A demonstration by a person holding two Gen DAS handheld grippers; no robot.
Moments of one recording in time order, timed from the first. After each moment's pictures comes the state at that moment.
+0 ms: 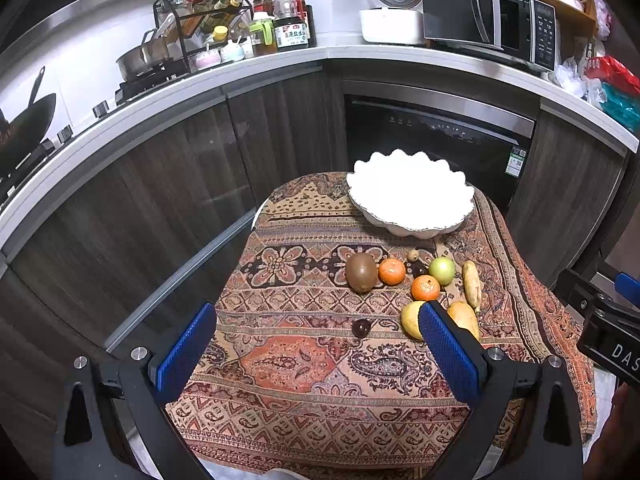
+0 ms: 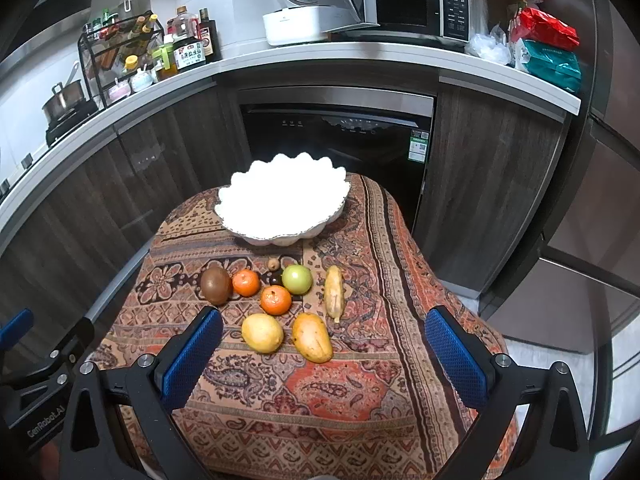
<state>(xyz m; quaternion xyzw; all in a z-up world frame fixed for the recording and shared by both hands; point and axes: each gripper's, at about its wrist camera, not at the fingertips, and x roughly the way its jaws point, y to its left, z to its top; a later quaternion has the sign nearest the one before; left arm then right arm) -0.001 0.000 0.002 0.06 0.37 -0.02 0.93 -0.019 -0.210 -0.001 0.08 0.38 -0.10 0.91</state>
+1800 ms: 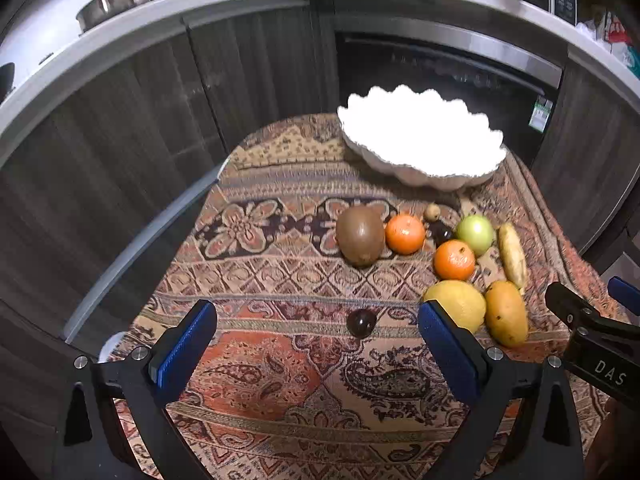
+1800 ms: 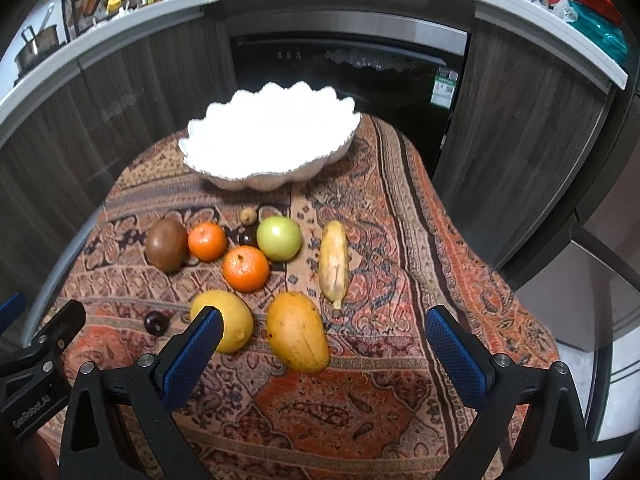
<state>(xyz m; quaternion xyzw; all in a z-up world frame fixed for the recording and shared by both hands) 0.079 -0.013 -0.118 0.06 0.44 -0.03 0.90 0.059 -0.218 -0.119 0.06 0.47 -0.10 0.88</state>
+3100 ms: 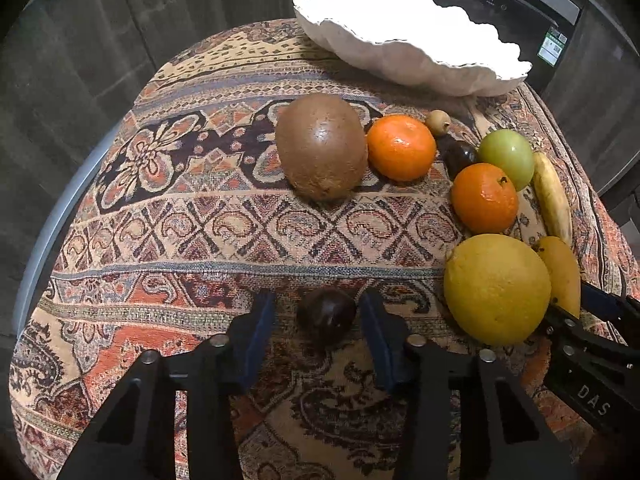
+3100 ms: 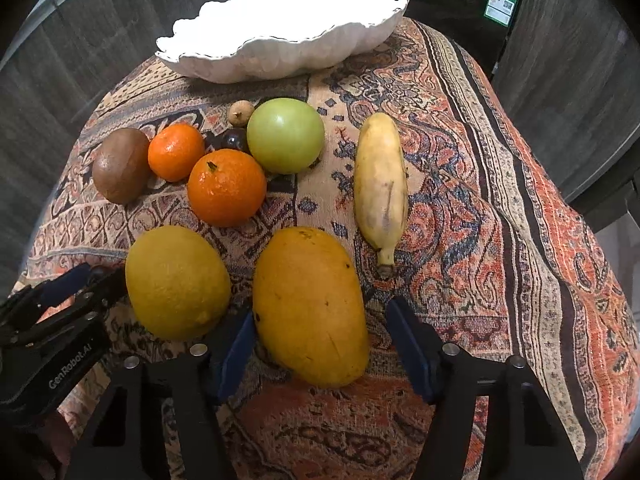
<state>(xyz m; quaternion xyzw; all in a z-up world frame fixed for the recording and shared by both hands) 0.133 -0.038 -0.222 0.06 0.55 -0.08 0.83 0.101 -0.214 -0.217 0.08 0.56 -0.05 0.82</state>
